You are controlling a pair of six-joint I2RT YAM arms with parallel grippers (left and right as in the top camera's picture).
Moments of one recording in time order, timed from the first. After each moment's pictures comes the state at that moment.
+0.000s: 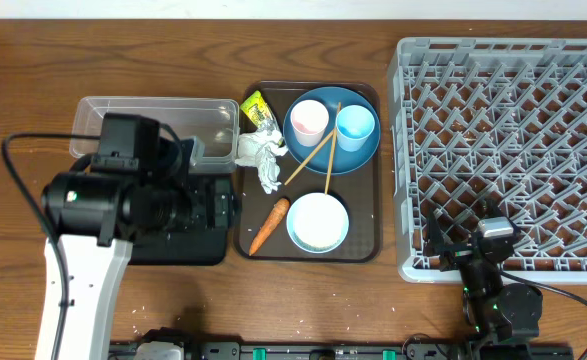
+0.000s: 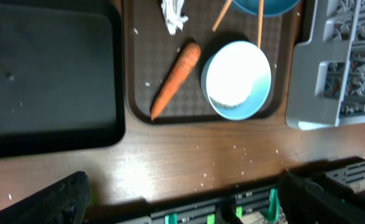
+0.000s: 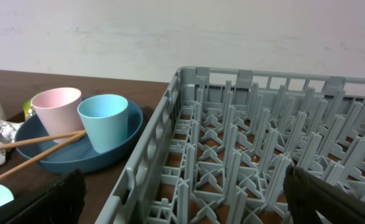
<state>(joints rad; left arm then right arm) -0.09 1.21 1.35 -1.42 0.35 -0.17 0.06 0.01 0.01 -0.06 -0.10 0.00</state>
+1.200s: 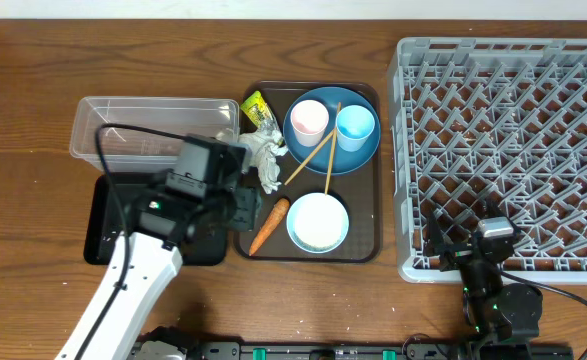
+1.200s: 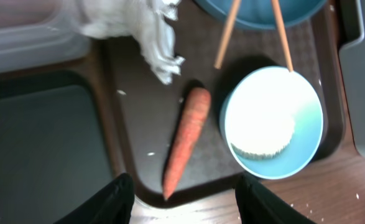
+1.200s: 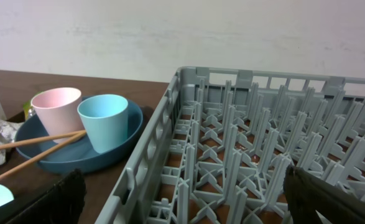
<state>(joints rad) -0.35 1.19 0.95 -0.85 0.17 -0.18 0.06 0.01 0.01 -0.06 -0.10 0.00</state>
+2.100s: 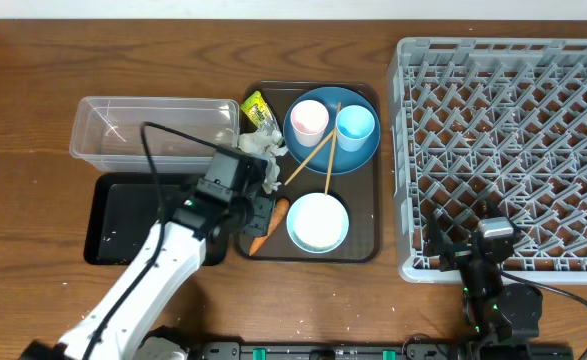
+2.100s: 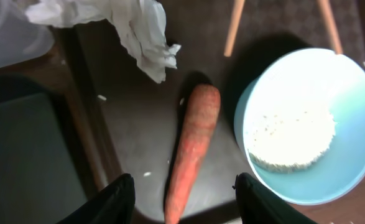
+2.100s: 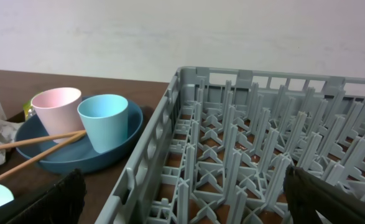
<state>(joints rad) -0.41 1.31 0.83 -0.66 0.12 -0.16 0.06 0.01 0.01 -0.06 -0.10 0.00</state>
